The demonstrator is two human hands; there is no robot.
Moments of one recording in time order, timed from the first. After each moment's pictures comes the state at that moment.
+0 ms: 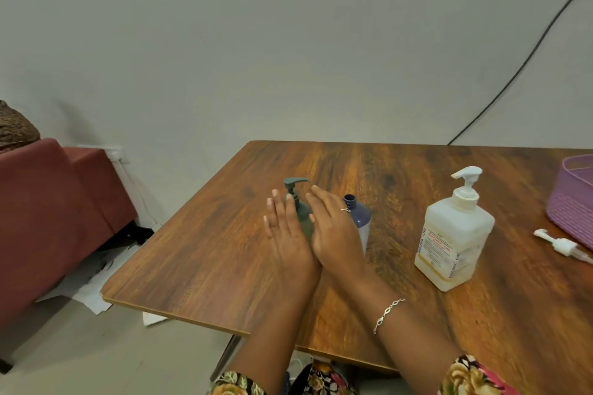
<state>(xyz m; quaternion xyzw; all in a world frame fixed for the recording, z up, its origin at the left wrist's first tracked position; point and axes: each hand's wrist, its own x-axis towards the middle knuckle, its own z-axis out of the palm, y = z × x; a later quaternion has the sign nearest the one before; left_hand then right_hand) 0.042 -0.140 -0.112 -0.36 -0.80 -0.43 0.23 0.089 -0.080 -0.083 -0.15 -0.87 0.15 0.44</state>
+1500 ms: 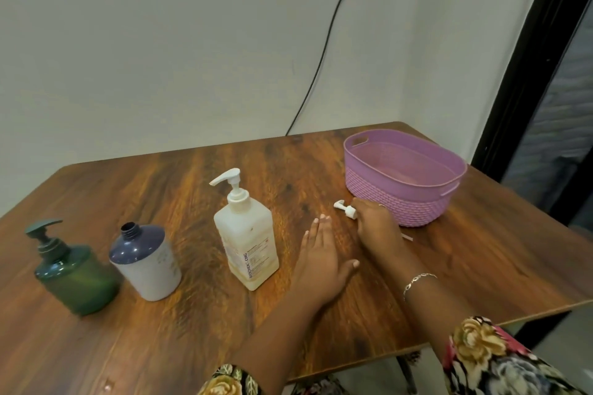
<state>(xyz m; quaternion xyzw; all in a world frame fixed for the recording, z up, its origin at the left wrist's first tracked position) 0.276 0.044 -0.135 -0.65 -0.72 -0.23 -0.07 0.380 0.147 -0.119 -0.44 -0.83 0.04 0.34</state>
